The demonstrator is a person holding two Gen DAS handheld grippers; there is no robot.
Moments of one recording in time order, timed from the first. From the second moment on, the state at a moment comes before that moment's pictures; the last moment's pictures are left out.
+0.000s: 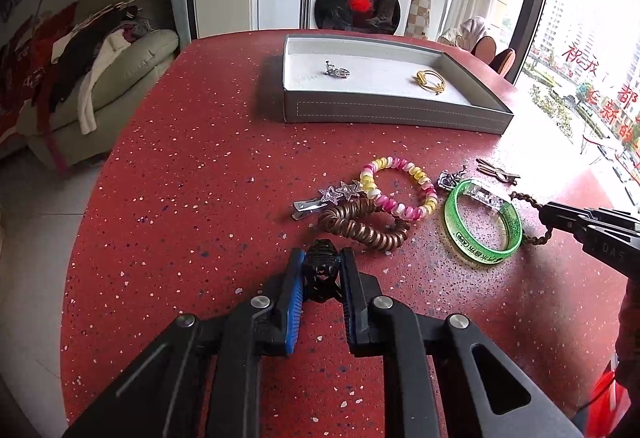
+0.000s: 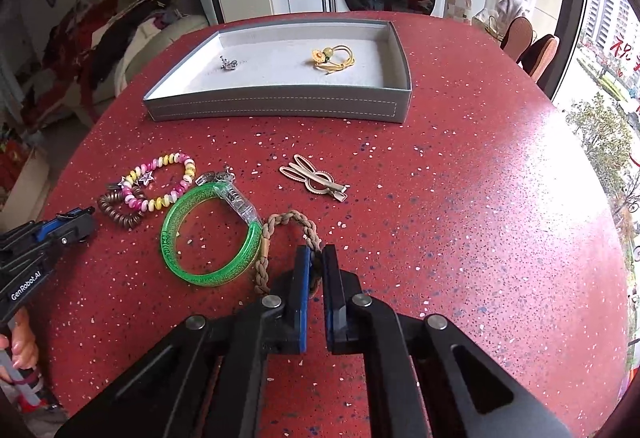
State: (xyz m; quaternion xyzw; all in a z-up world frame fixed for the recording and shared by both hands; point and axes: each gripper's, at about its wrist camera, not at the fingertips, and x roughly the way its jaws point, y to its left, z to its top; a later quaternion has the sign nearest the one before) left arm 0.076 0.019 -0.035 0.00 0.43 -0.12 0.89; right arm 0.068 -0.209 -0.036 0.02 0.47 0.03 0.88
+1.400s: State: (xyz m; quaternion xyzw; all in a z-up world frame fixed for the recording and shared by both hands) left arm 0.281 -0.050 0.061 0.00 0.41 -0.14 0.90; right arm 0.270 -0.245 0.034 0.10 0.42 0.07 0.90
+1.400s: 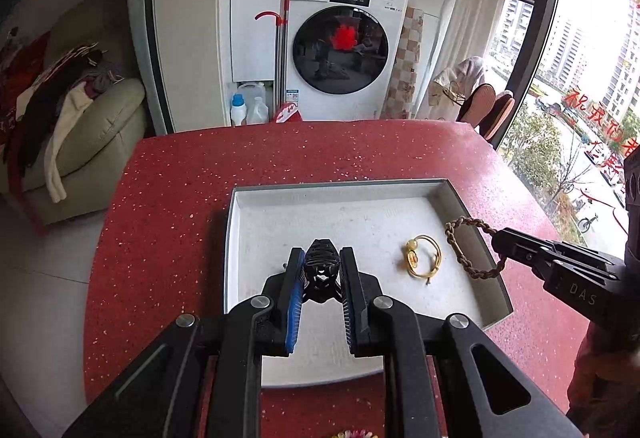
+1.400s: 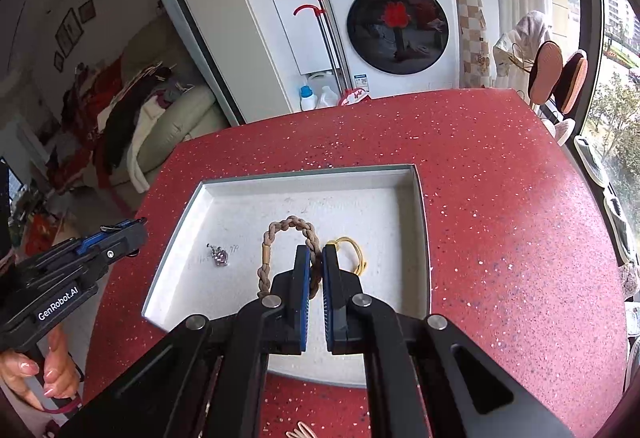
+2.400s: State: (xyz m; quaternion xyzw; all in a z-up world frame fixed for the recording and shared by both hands) left arm 0.332 -0.115 -0.032 0.12 0.45 -0.11 0.88; right arm 0.310 -0.269 -0.044 0.15 0.48 0.02 0.87
